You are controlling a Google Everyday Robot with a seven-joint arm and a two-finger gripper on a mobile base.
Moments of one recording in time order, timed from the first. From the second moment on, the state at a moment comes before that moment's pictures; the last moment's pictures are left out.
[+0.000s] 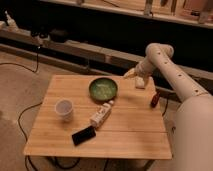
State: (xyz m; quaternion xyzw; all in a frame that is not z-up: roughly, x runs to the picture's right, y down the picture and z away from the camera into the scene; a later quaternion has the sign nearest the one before) arm 0.201 -0.040 0.880 -0.10 -0.26 -0.56 0.78
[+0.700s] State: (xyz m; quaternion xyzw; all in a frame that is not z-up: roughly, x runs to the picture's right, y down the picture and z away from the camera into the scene) arm 0.225 -0.054 0.916 -0.12 -0.16 -0.65 0.73
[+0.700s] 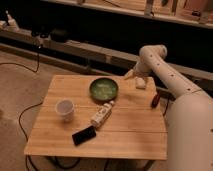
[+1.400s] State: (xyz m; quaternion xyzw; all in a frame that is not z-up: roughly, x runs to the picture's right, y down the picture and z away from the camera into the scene) arm 0.223 -0.076 0.924 -0.08 -0.12 -0.67 0.73
